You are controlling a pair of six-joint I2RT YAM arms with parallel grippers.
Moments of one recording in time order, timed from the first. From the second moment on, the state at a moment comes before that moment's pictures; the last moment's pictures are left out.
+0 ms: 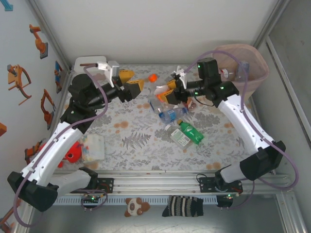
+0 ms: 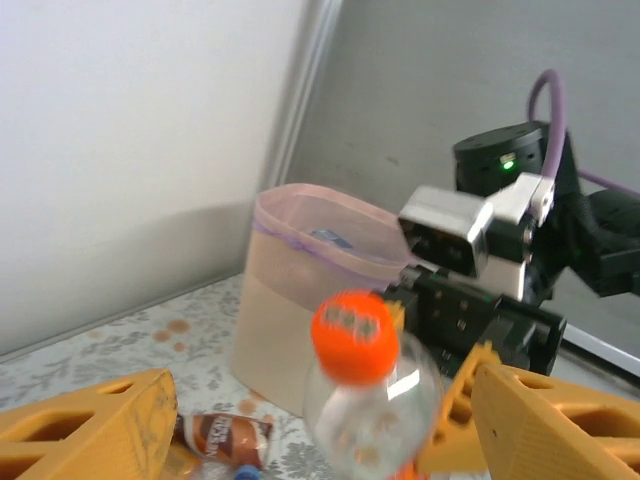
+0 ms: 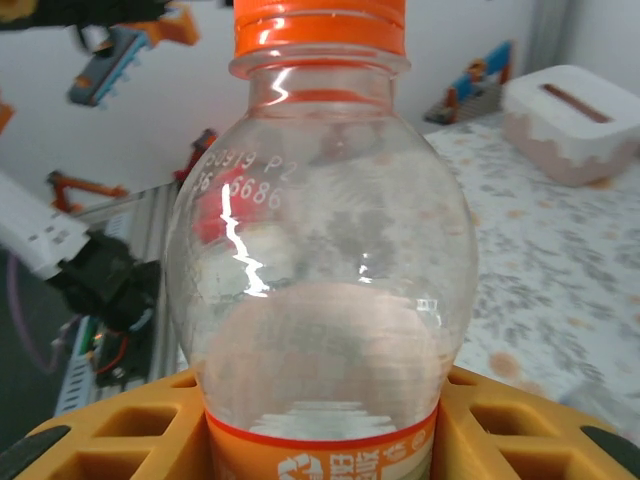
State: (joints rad) left arm -0.53 1.10 1.16 -0.03 0.51 -0.29; right arm 0.43 1.44 1.54 -0.68 -0.93 -0.31
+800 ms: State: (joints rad) left arm -0.52 1.16 1.13 -0.06 0.45 -0.28; right arm -0.14 1.61 1.99 -0.81 -0.53 -0.02
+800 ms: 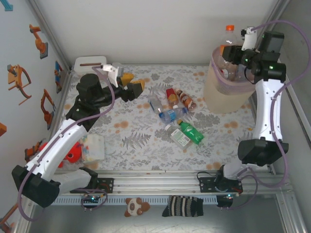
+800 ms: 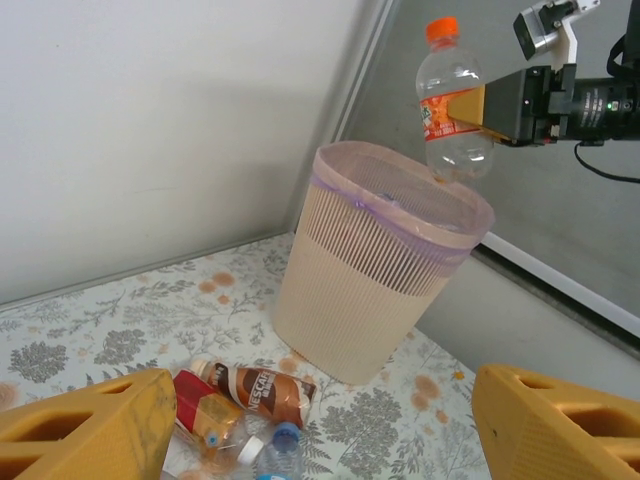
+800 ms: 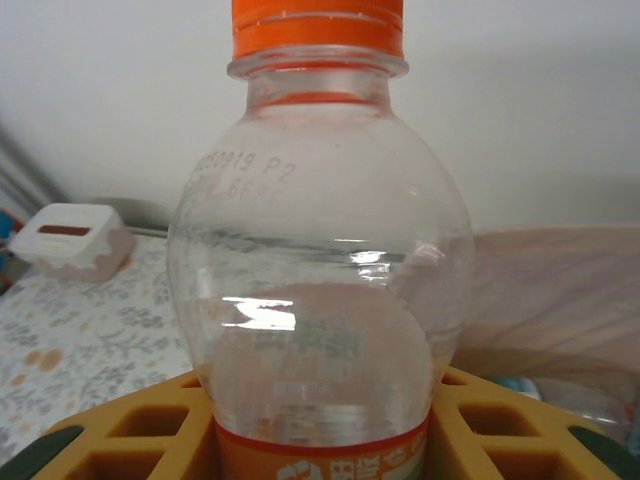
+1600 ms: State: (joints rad) left arm -0.52 1.22 1.10 0.00 0.47 -0.33; right arm -0.22 2.01 2.19 -1.20 -0.24 -0.18
